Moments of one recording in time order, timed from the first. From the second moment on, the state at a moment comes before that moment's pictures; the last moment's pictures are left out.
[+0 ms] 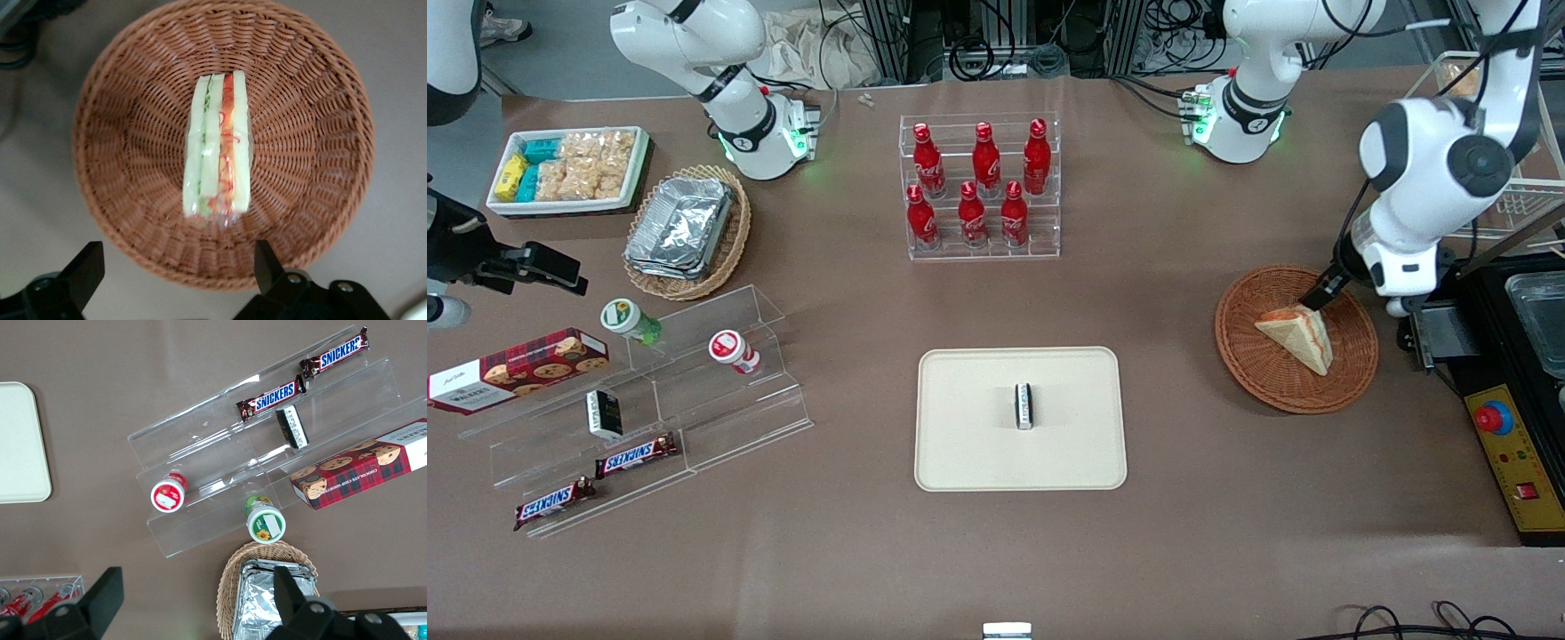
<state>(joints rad) -0.02 -0.07 0.03 -2.46 0.01 2.36 -0.81</state>
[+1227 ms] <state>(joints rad) -0.02 0.04 0.02 -2.41 0.08 2.43 -0.76</state>
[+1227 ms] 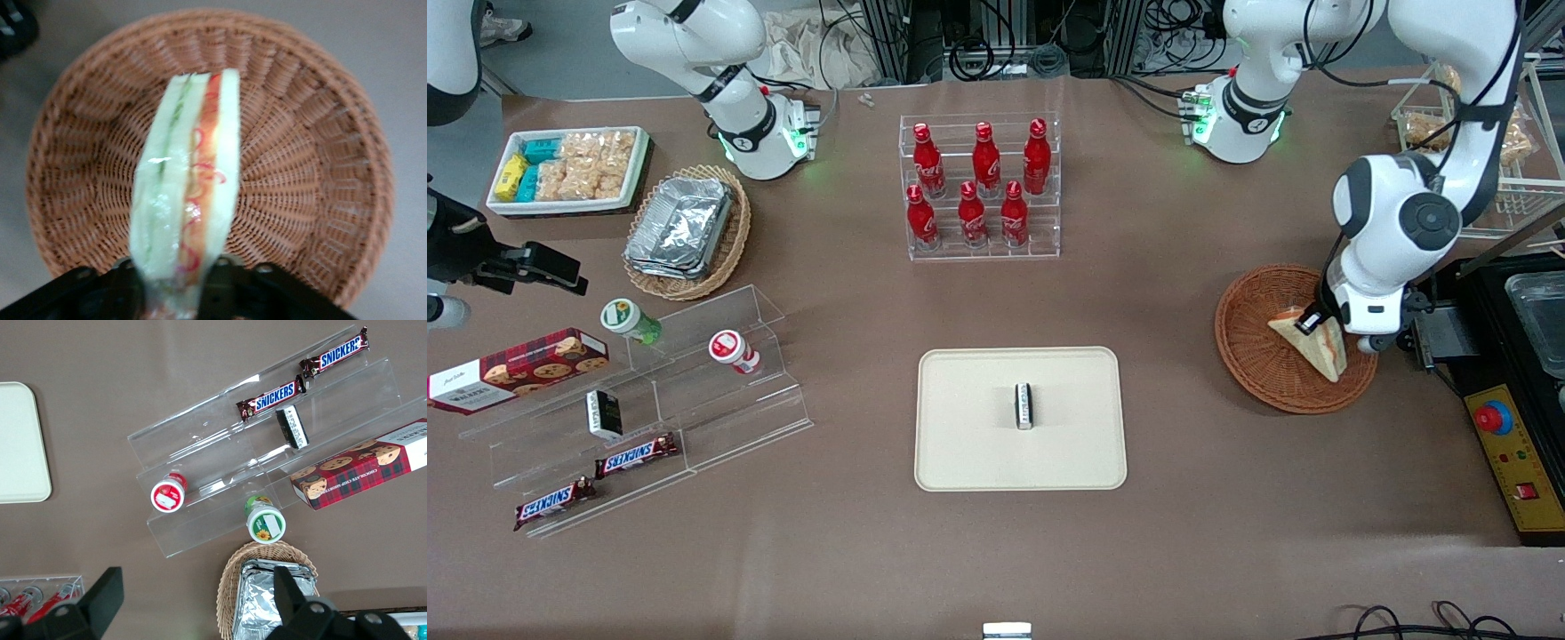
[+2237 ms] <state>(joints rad) -0.05 0.30 -0.51 -1.91 0.13 2.16 -0.62</state>
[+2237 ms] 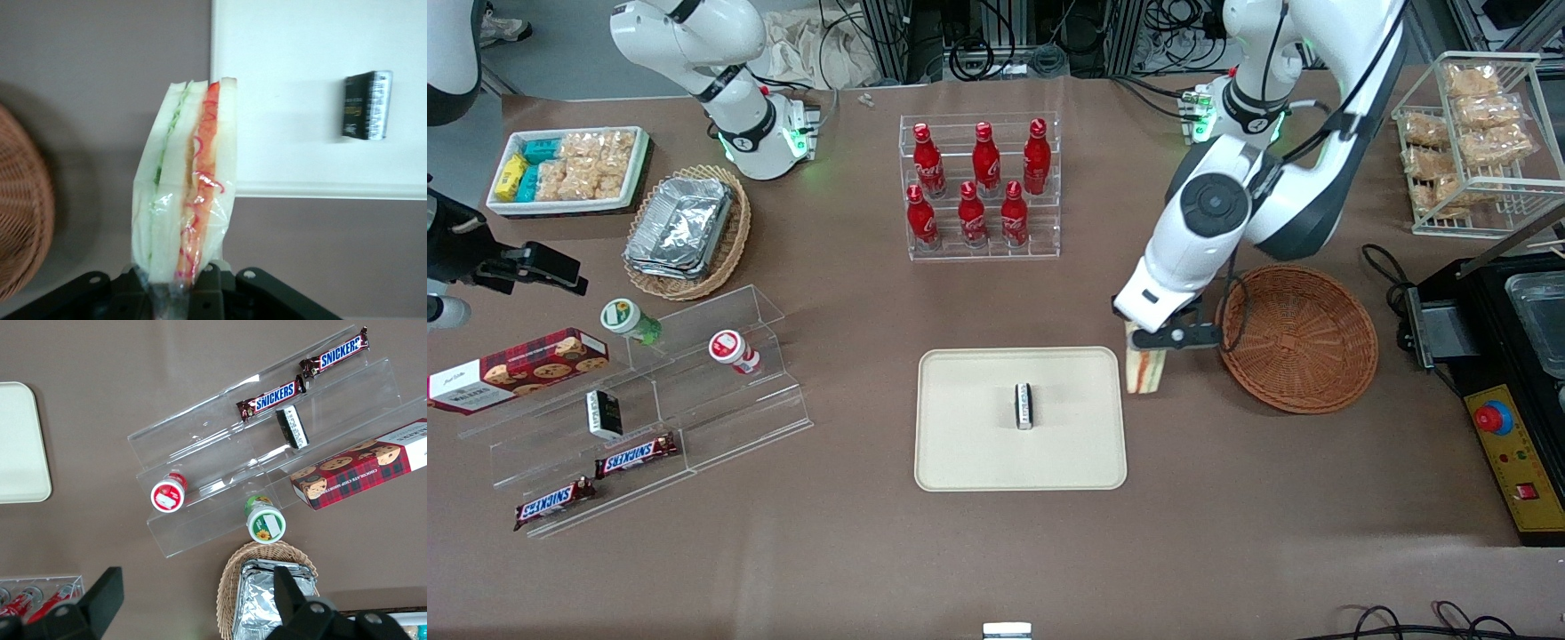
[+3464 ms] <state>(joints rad) -0.11 0.73 -0.51 -1.65 0.44 2.27 -0.83</state>
